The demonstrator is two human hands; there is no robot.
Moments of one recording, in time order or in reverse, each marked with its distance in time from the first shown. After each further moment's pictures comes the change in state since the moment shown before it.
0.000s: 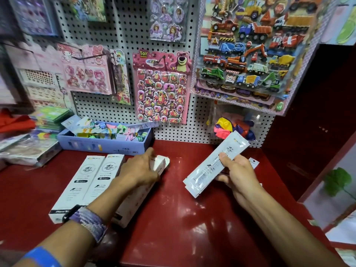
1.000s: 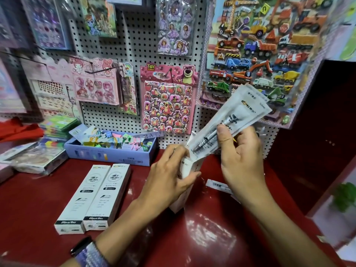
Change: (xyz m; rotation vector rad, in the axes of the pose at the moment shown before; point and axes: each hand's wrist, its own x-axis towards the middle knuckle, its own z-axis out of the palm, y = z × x) left_hand -0.042 0.055 -0.010 -0.374 0.624 0.574; right_hand -0.035 -0.068 0.051 -0.465 0.209 -0.895
